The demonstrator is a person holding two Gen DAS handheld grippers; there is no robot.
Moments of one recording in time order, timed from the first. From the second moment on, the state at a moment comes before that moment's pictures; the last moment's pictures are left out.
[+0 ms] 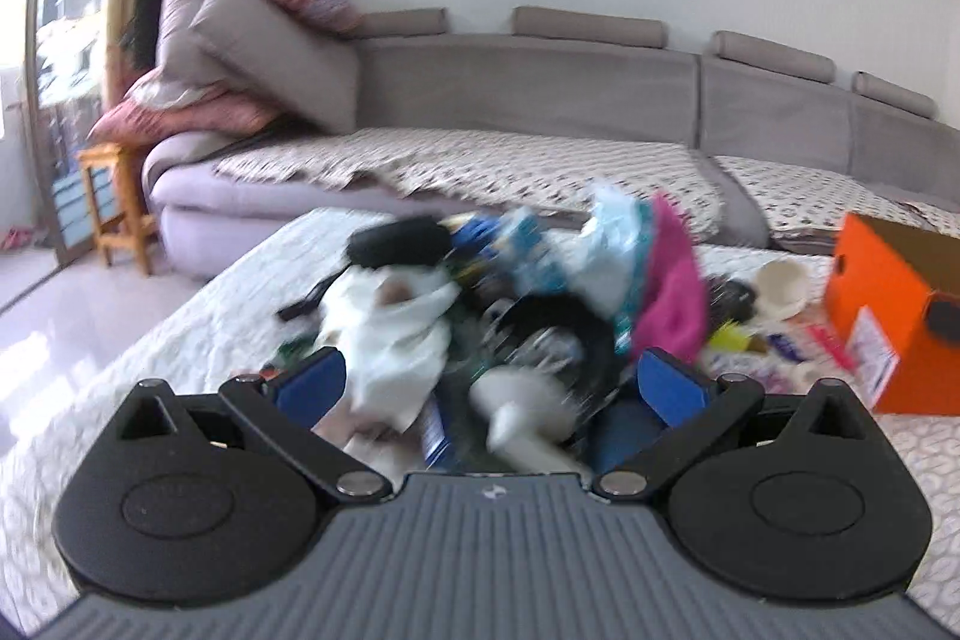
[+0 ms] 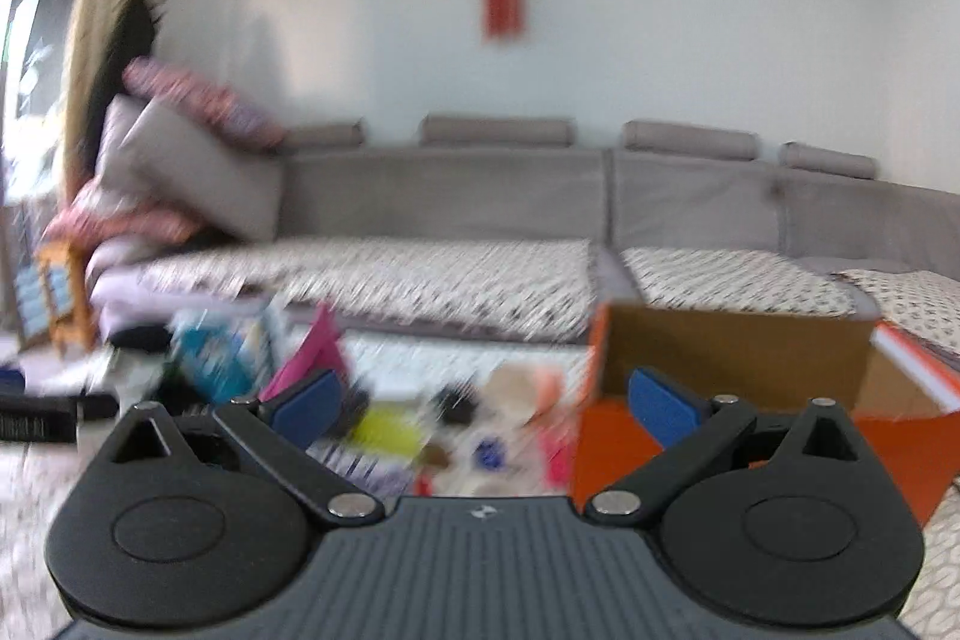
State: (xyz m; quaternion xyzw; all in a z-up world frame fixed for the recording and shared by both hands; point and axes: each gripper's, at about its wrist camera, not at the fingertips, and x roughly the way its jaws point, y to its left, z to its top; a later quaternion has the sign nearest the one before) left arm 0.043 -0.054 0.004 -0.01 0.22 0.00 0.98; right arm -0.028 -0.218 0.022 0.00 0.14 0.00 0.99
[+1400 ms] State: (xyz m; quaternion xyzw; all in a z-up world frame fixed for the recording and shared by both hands) left arm 0.041 -0.089 -0.037 0.03 0.27 -0.05 0.96; right arm 0.015 -0.206 -0.037 -0.01 0.34 0.02 0.94
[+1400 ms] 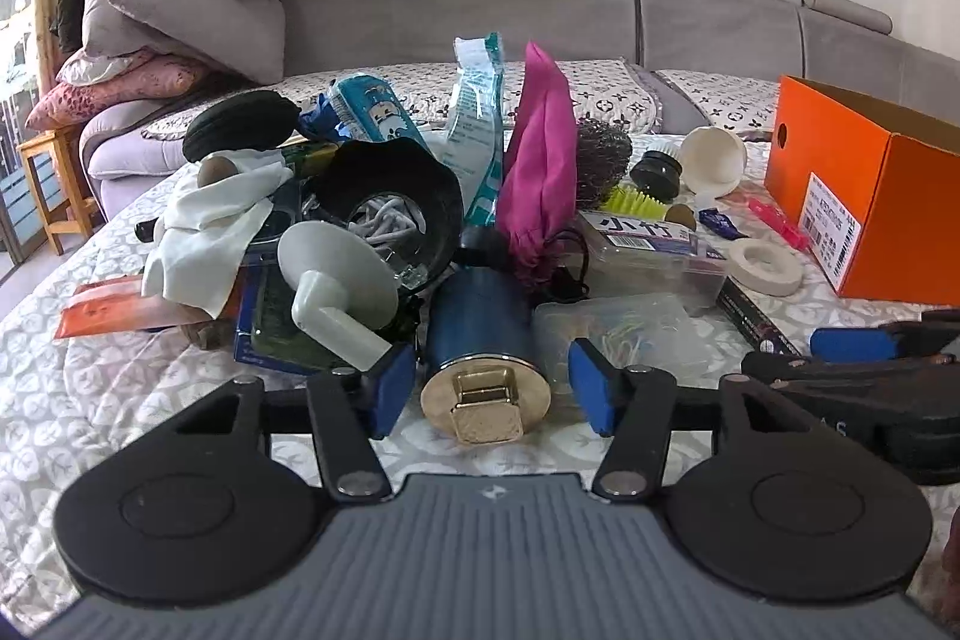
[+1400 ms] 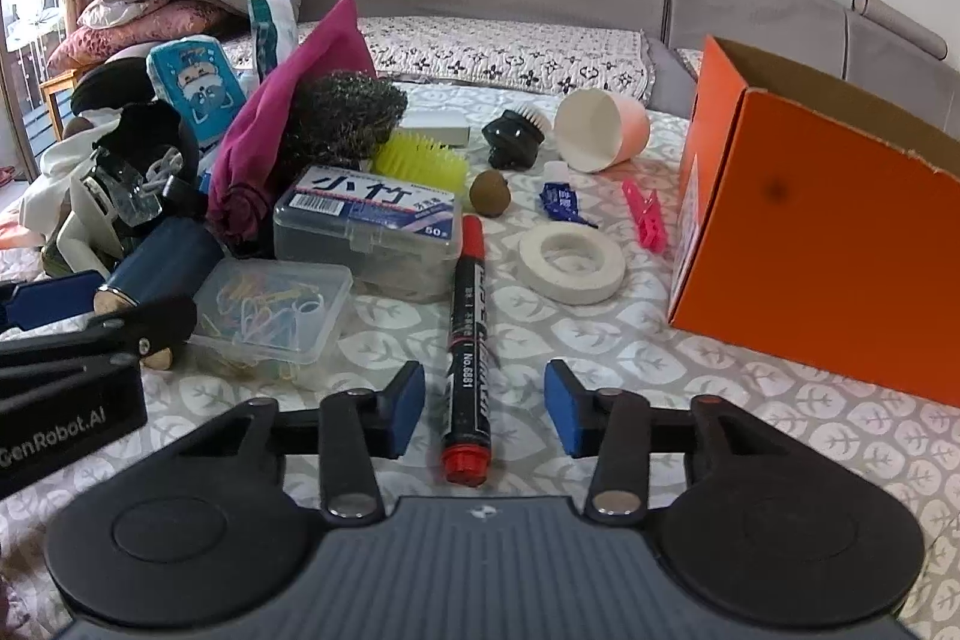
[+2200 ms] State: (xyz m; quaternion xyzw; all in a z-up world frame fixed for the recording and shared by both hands) left arm 0.058 -0.096 -0.038 -0.01 0.28 -0.03 0.96; right arm 0.017 -0.204 -0.034 -0.01 0.34 0.03 0.94
